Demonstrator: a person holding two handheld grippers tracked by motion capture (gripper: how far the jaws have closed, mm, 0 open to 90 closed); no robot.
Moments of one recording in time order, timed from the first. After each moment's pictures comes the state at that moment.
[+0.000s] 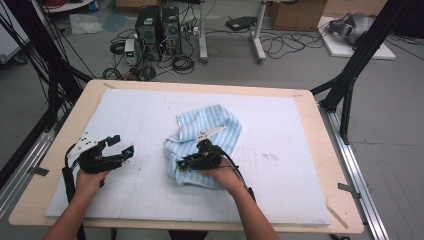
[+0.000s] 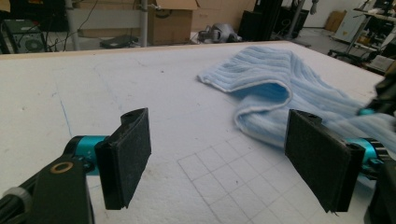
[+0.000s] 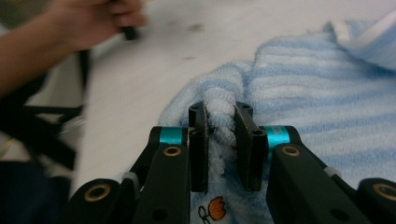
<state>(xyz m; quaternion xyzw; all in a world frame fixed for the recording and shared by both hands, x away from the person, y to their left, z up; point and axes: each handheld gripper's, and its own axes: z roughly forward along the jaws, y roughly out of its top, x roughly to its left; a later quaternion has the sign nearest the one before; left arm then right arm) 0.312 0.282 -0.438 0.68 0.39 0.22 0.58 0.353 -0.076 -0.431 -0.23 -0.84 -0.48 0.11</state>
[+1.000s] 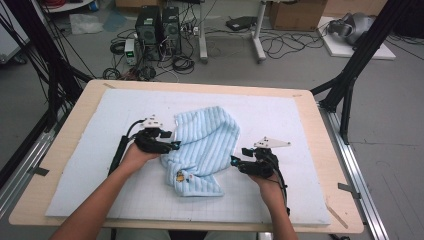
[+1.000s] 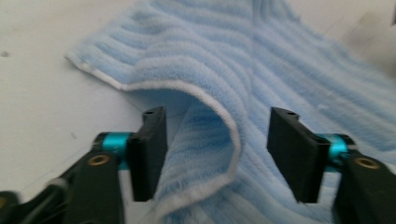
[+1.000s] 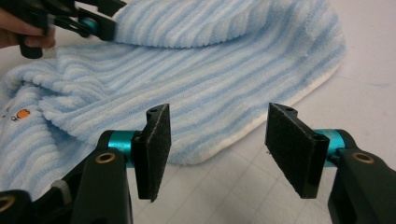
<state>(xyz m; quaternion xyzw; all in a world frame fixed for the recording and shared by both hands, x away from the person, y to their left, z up) 0.398 0.146 -0.439 0.83 0.33 0.12 0.43 0.316 -0.219 -0.425 -0.42 -0.77 -0.47 -0.12</state>
